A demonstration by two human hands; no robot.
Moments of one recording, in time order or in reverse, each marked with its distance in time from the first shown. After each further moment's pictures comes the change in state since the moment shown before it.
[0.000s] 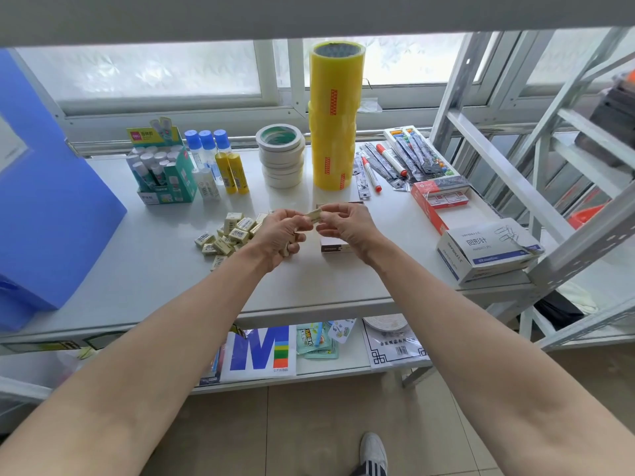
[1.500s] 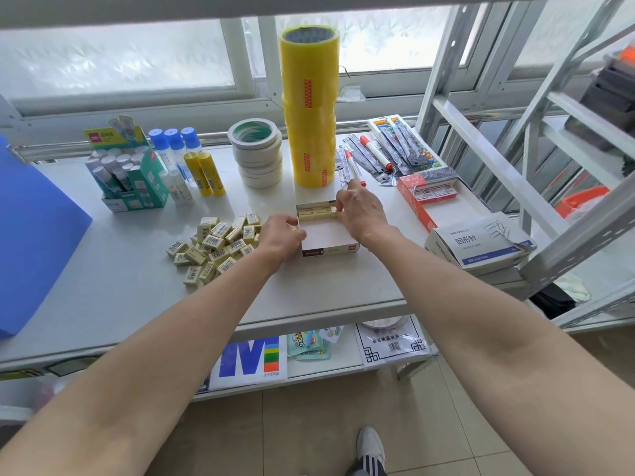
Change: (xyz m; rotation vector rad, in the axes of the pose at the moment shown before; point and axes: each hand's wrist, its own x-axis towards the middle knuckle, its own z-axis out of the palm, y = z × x) left_hand 0.041 -0.021 0.031 0.721 0.224 0.112; right_hand 0.059 0.012 -0.052 -1.359 0.210 -0.314
